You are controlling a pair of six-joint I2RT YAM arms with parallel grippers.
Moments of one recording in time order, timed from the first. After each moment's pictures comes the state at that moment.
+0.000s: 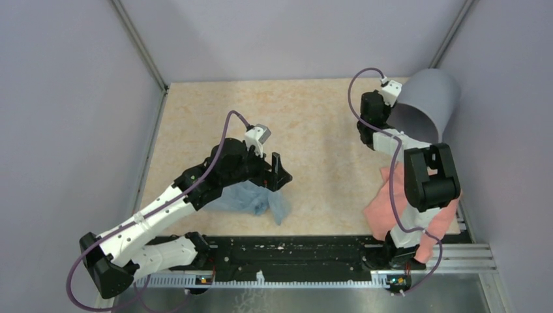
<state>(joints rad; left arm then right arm) -0.81 0.99 0.95 -0.40 0.14 -0.42 0.21 1.76 1.07 0.36 0.76 0.29</state>
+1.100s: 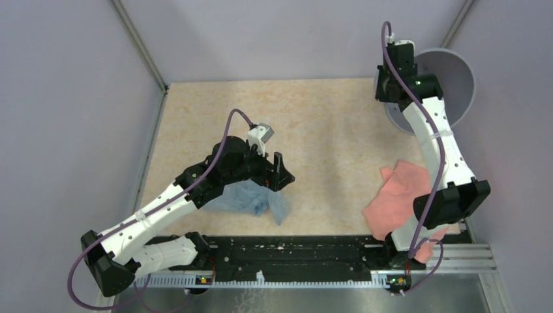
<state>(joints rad) -0.81 1.01 0.97 -0.40 0.19 -0.42 0.23 1.59 1.85 -0.95 0.39 0.20</state>
